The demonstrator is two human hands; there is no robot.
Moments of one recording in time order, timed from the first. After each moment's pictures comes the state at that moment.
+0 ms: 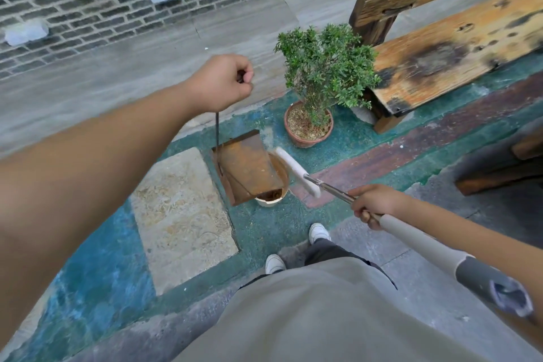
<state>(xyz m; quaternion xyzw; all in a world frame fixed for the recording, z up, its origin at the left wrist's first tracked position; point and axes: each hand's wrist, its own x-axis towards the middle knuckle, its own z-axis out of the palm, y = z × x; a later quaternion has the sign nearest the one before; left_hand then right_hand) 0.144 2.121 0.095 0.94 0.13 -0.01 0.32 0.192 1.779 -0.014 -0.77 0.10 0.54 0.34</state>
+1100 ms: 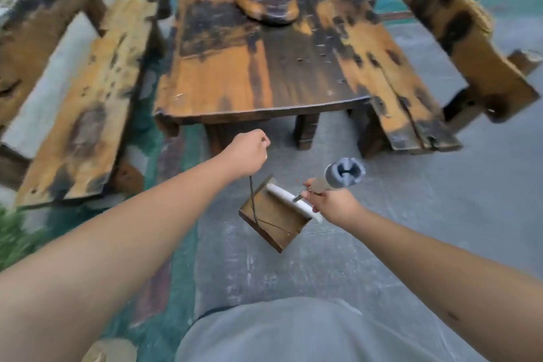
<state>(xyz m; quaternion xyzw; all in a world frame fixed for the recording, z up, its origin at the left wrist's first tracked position) 0.200 1.345 0.089 0.87 -0.33 -0.26 0.27 0.017 1.233 0.043 -0.80 0.34 0.08 0.49</state>
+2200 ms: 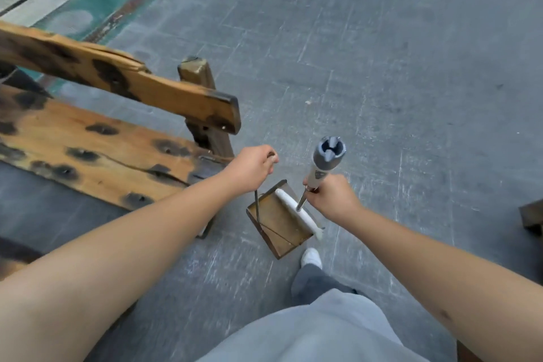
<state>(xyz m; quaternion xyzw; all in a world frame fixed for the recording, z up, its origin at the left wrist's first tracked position) -0.105 0.575 0.043 0.53 -0.77 -0.35 0.05 -0.288 0.661 -0.006 -0.62 0.71 -0.15 0.29</state>
